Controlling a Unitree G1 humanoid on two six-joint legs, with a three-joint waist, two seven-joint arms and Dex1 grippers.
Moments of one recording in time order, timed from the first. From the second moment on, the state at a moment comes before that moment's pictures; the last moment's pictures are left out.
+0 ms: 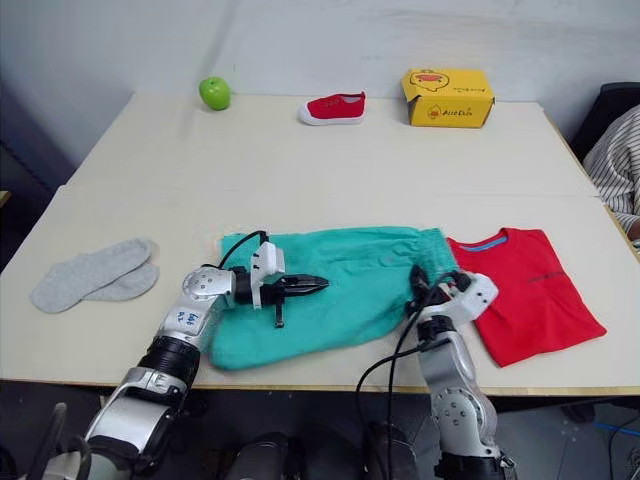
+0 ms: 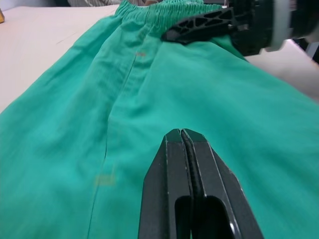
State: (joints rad) left arm -0.57 0.31 -0.13 0.43 -0.19 -0.07 -1.11; right arm -0.02 -0.05 -0.15 -0.30 0.93 0.18 -0.18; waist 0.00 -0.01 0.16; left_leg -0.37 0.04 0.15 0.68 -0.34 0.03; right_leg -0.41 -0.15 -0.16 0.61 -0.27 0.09
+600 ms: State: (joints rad) left arm -0.50 0.33 -0.11 0.34 -0.20 0.05 -0.99; right arm -0.20 -0.36 0.26 -0.42 0.16 0.43 -0.08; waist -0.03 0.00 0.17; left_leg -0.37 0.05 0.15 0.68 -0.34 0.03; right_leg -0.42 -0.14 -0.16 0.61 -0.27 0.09
